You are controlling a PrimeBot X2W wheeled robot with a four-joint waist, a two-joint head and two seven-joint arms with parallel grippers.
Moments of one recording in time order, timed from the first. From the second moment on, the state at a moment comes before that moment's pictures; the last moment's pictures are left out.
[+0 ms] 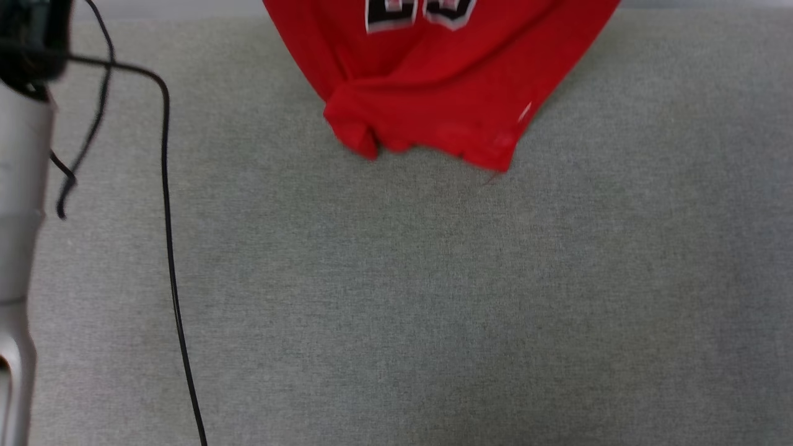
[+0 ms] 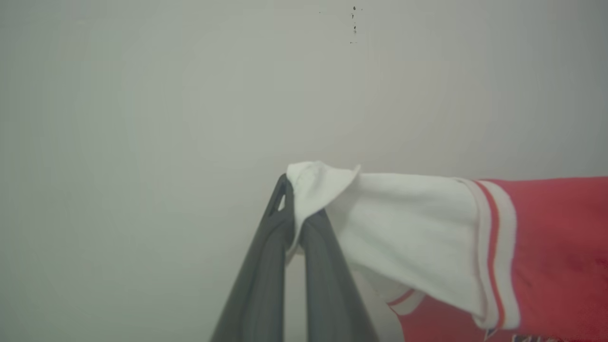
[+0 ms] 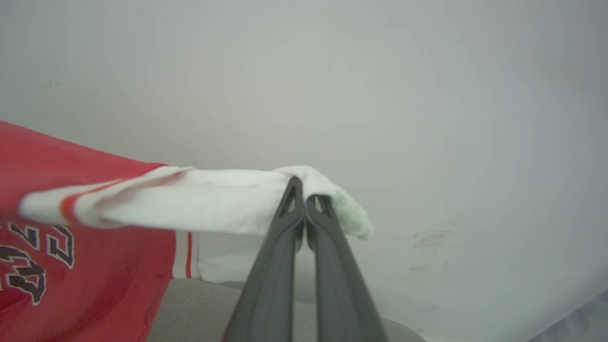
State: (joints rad) left arm -1.20 0.47 -0.33 0.46 -0.53 0.02 -0.03; right arm -1.12 -0.34 -0.01 0.29 0.12 0.13 0.42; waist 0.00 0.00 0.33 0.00
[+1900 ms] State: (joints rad) left arm -0.46 0.27 -0.11 0.65 -0.55 -0.09 -0.26; right arm -0.54 -0.21 0.14 0.81 0.36 0.13 -0.14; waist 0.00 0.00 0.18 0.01
